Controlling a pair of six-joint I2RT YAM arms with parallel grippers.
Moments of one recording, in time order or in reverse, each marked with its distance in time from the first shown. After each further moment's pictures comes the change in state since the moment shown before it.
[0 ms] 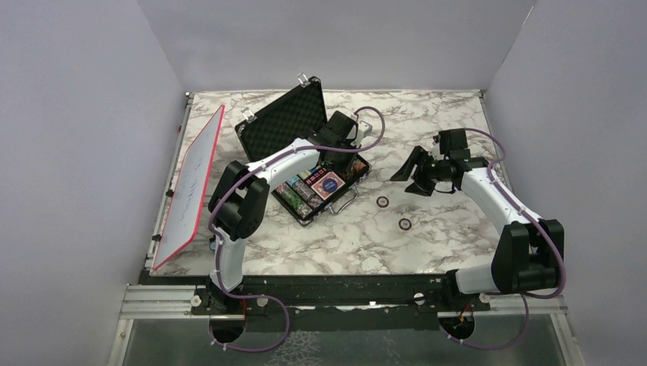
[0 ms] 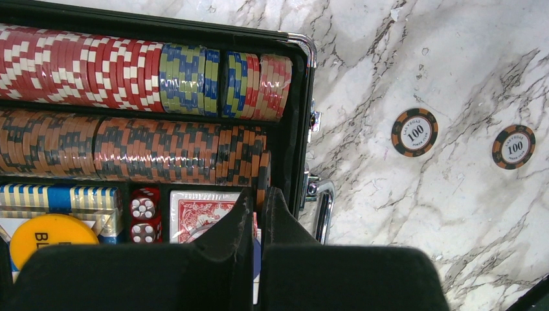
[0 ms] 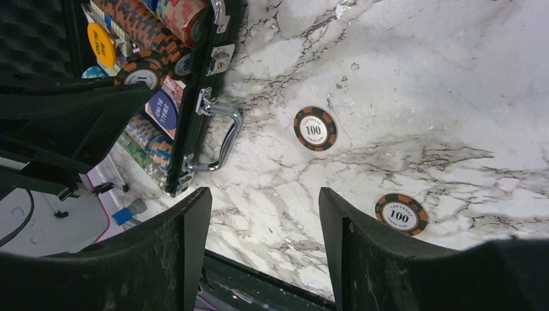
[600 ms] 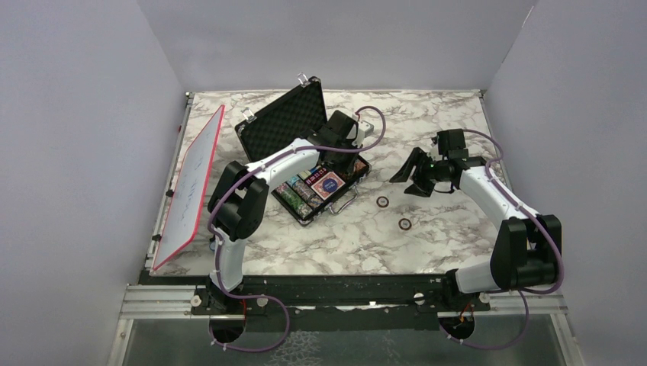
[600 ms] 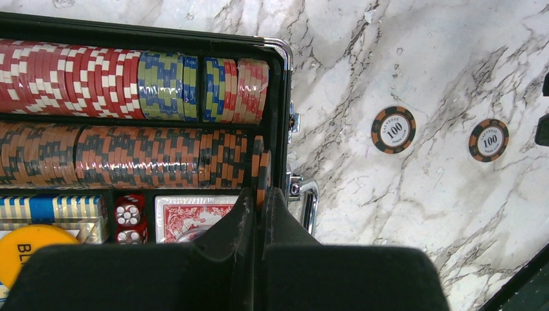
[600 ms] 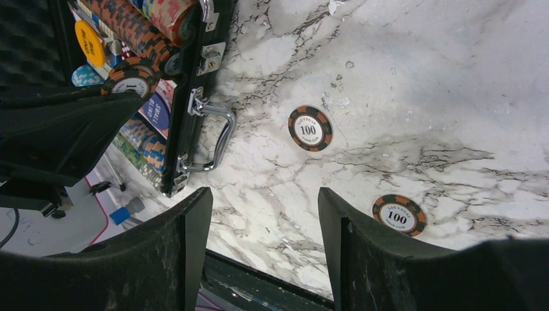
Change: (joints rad) left arm -0.002 -0.006 0.000 0.008 0.049 0.000; right arm 0.000 0.025 0.000 0.000 -0.004 -0.001
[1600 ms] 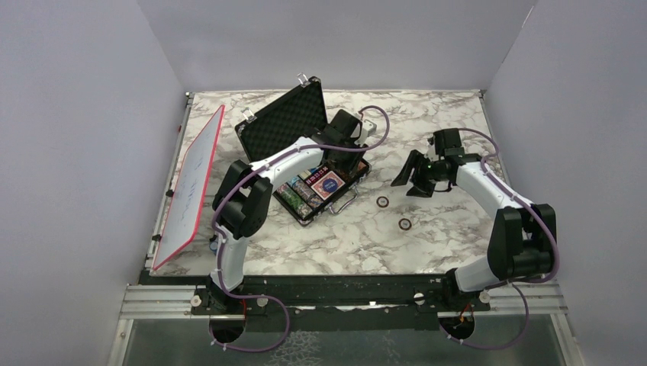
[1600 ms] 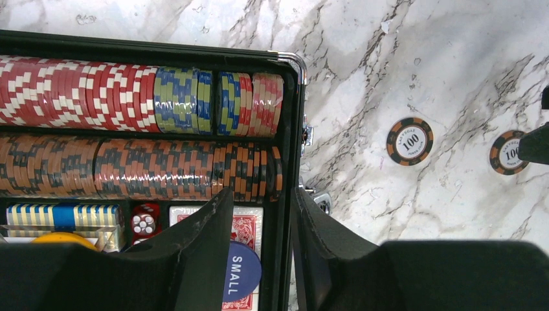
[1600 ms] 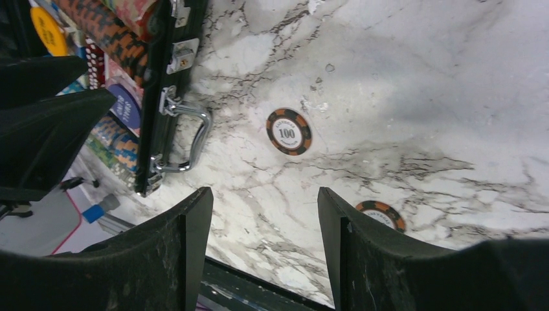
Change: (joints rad) left arm -0.011 0.037 0.055 -0.024 -0.060 0.020; right arm 0.001 0.064 0.014 -0.018 0.026 -0.081
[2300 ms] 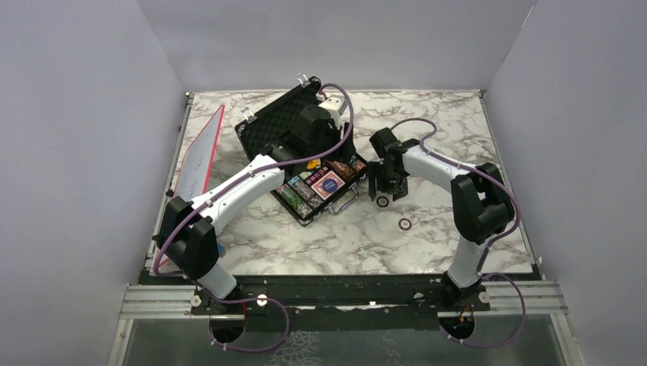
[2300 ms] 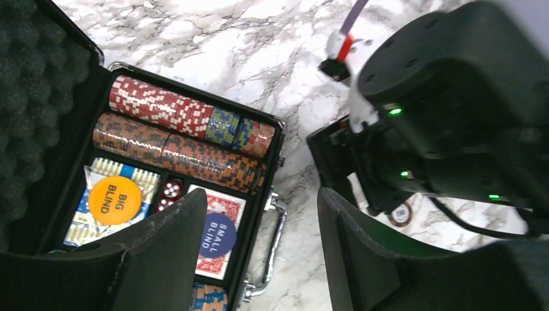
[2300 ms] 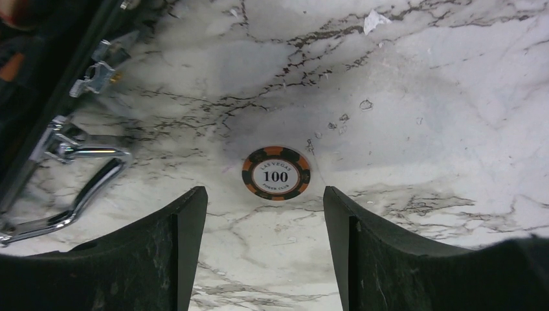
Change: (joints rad) left arm 0.000 -0.439 -0.283 0.235 -0.143 -0.284; right arm 0.356 0.351 0.296 -0.205 0.447 -0.084
